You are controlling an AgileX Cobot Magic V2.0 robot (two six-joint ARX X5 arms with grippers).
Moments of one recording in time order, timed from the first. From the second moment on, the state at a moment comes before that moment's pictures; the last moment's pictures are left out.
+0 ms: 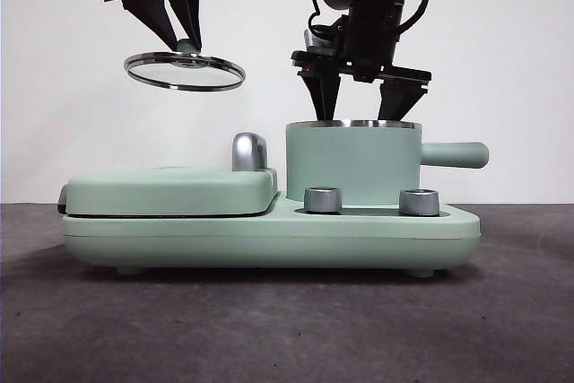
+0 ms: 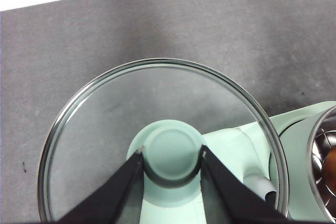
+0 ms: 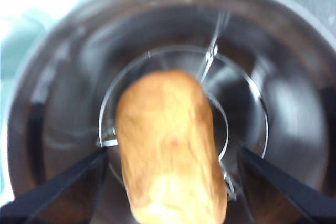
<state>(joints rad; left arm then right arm) -0.30 2.10 2.43 -1.12 0.03 -0.04 0.45 2.20 2.23 -1.27 -0.06 0.16</state>
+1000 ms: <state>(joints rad) -0.33 2.10 2.42 -1.13 0.03 -0.04 0.70 1.39 1.76 -1.34 0.07 0.15</state>
